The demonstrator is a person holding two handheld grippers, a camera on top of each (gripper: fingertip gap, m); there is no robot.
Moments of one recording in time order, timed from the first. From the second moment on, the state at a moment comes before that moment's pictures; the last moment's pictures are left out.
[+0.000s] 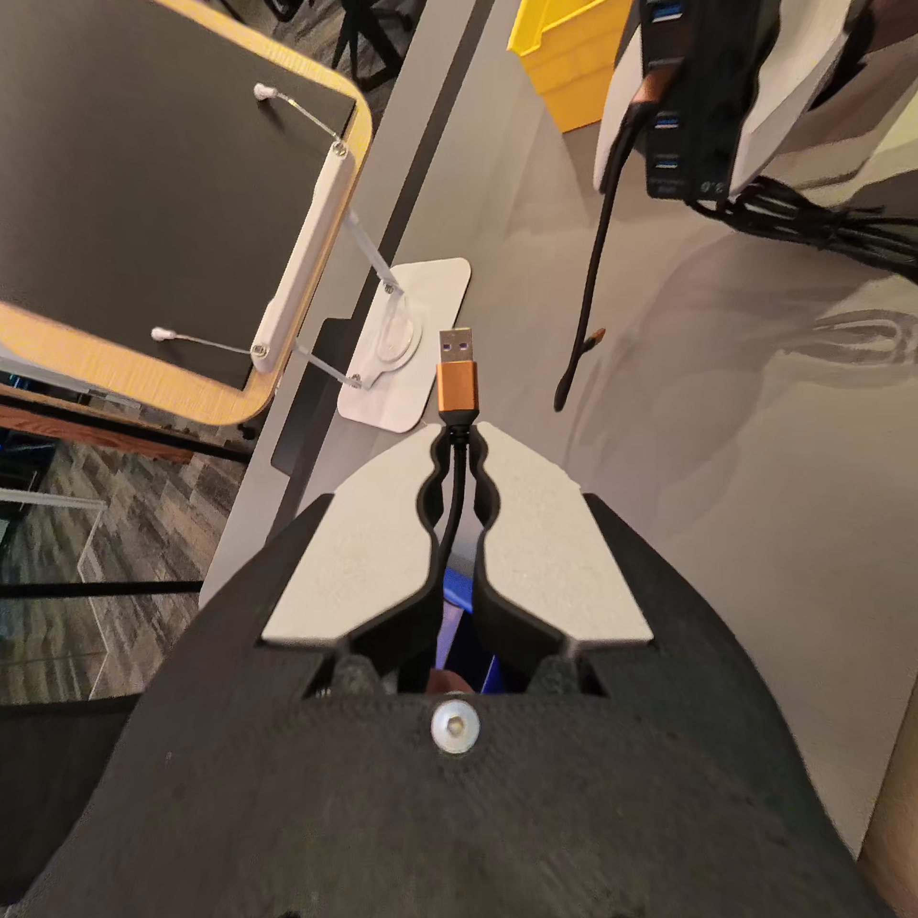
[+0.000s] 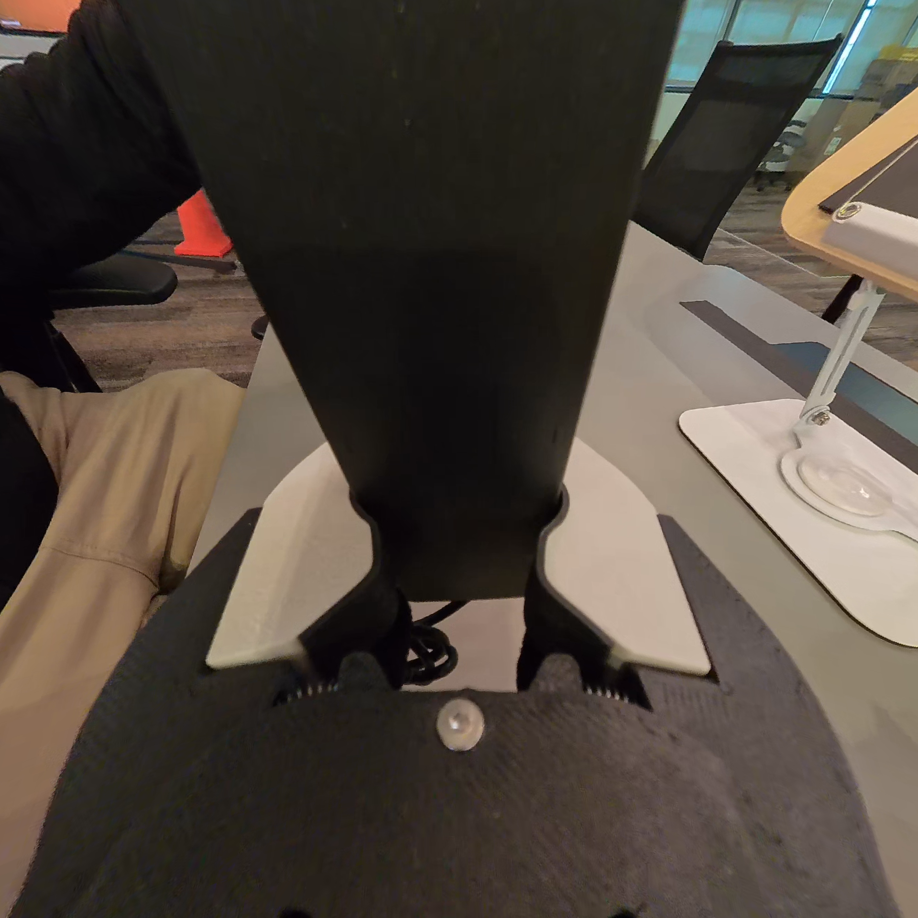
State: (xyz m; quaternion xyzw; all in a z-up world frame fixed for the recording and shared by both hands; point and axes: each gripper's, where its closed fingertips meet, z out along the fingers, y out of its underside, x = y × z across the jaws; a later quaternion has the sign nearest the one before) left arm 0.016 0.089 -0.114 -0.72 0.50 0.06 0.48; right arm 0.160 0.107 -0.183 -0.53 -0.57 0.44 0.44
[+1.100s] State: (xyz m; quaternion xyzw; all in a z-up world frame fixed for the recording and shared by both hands) left arm 0.134 0.081 -0.169 -0.67 0.60 -0.04 0.43; right arm 0.137 0.077 -0.215 -0.49 -0.65 0.42 0.40
